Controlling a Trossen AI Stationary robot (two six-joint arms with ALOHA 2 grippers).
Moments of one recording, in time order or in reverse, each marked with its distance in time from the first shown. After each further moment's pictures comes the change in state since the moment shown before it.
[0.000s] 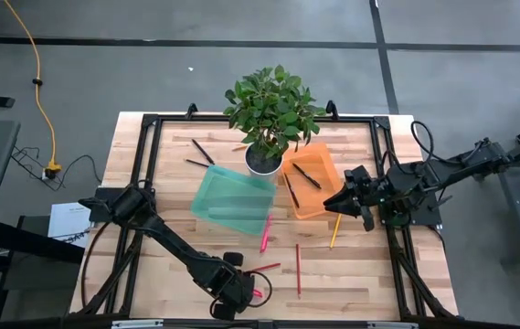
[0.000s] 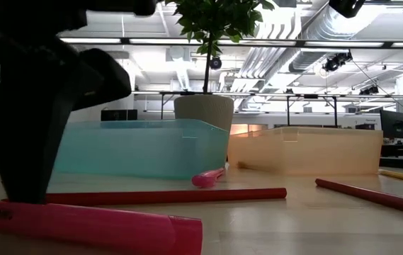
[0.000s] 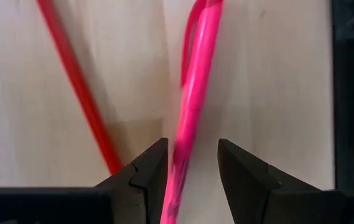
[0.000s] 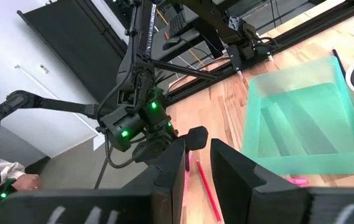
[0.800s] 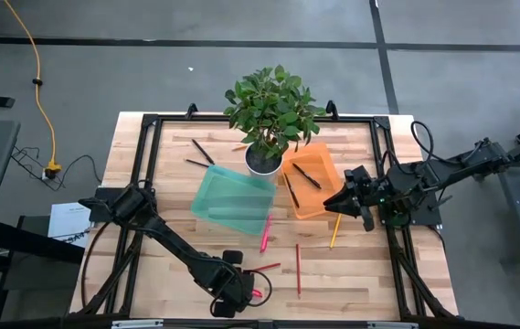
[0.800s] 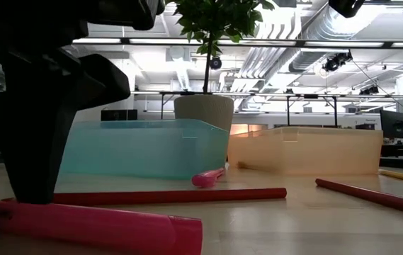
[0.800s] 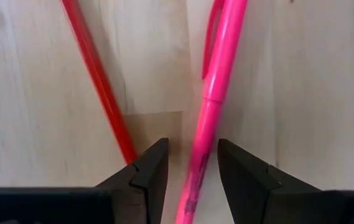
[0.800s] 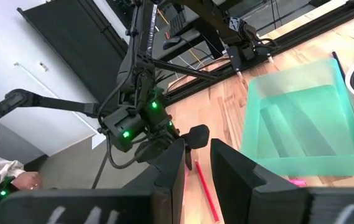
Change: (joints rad) left arm 0.001 0.008 0.001 -0.043 -0.028 -0.006; right arm 0.000 0.000 0.000 0.001 -0.002 -0.015
